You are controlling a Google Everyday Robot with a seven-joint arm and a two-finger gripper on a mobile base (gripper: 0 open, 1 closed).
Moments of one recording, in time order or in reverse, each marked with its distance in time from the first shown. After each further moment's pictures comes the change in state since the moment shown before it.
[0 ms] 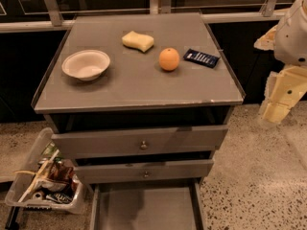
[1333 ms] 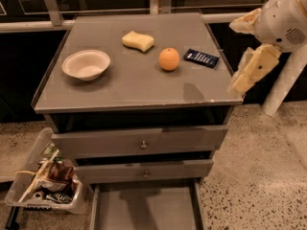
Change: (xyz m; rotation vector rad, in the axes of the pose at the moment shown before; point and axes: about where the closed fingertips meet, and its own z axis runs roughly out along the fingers) arm -0.053 -0.054 0.017 0.010 -0.375 -0.009
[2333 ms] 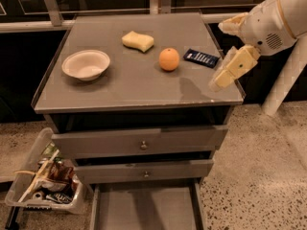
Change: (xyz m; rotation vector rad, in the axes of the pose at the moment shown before) arm -0.016 -0.022 0.030 0.016 -0.155 0.049
